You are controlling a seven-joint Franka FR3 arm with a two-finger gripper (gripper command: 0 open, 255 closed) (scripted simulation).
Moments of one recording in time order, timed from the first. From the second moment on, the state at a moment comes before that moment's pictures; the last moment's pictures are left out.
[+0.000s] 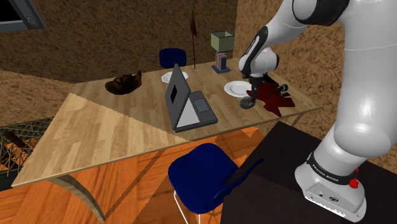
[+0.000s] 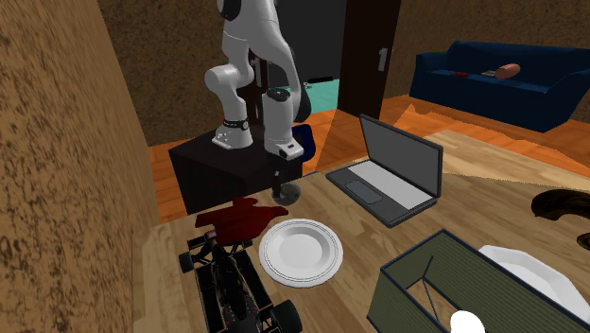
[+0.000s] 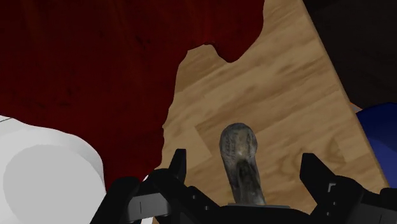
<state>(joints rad) -0.07 0.40 -0.48 -2.25 0.27 2.54 -1.27</state>
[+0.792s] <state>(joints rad) -0.11 0.48 -0.43 -2.24 0.33 2.61 -1.32</state>
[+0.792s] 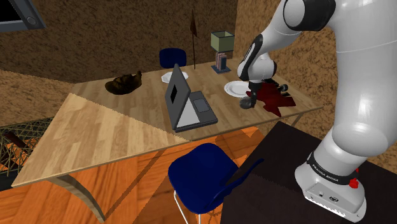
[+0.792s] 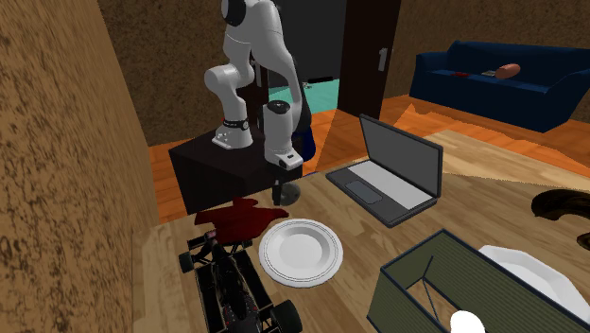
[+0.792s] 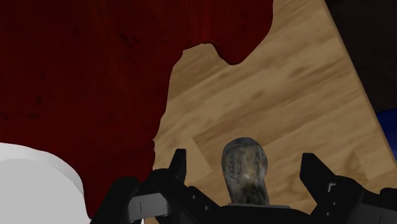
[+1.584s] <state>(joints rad) -0.11 0.47 -0.43 -2.24 0.33 2.61 -1.31</state>
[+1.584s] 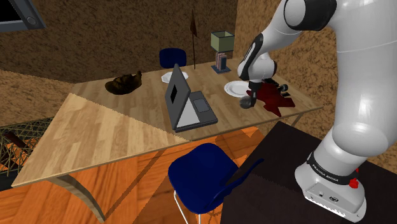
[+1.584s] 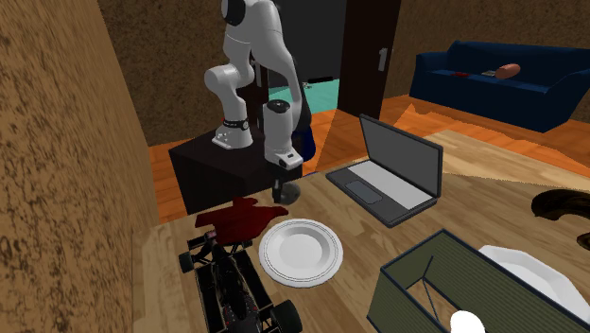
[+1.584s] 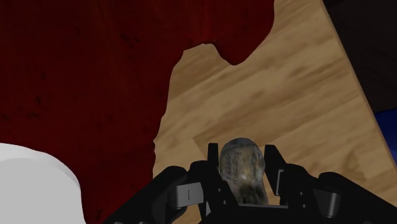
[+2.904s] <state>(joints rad) -0.08 0.37 -0.52 -2.11 0.22 2.38 -1.26</state>
